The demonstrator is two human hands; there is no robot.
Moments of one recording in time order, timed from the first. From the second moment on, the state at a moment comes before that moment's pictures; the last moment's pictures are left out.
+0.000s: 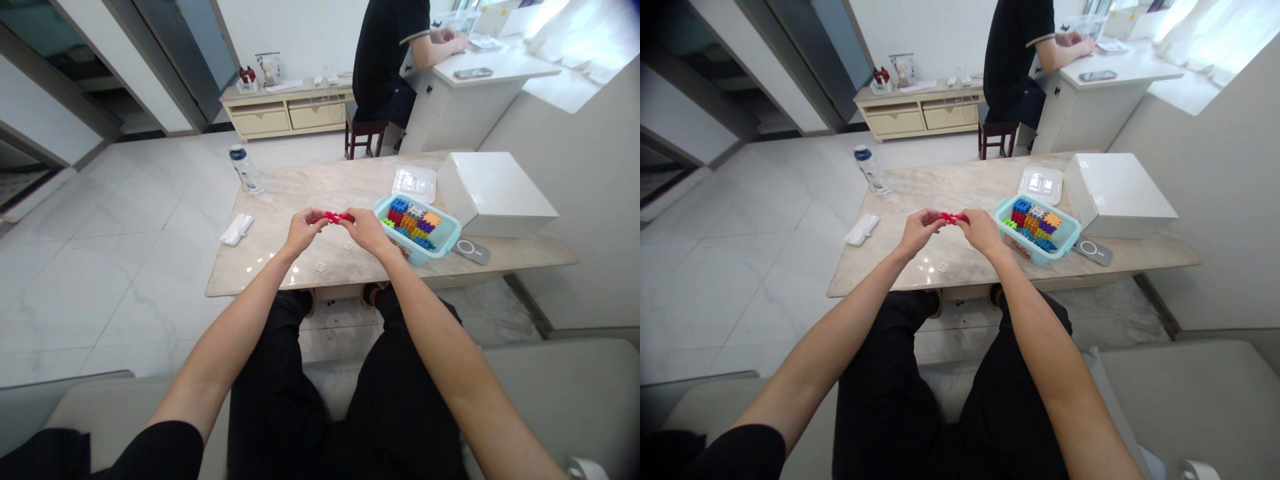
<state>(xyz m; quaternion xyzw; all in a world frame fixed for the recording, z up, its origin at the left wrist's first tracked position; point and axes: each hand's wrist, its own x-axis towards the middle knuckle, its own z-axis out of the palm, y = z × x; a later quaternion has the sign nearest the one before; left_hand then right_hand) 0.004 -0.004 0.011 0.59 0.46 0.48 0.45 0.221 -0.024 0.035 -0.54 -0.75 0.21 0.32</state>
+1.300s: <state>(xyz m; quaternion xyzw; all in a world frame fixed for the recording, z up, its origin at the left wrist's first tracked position) 0.022 -0.009 0.016 0.46 0.53 0.47 0.54 0.215 -0.016 0.032 -0.55 -0.62 0.36 0.43</state>
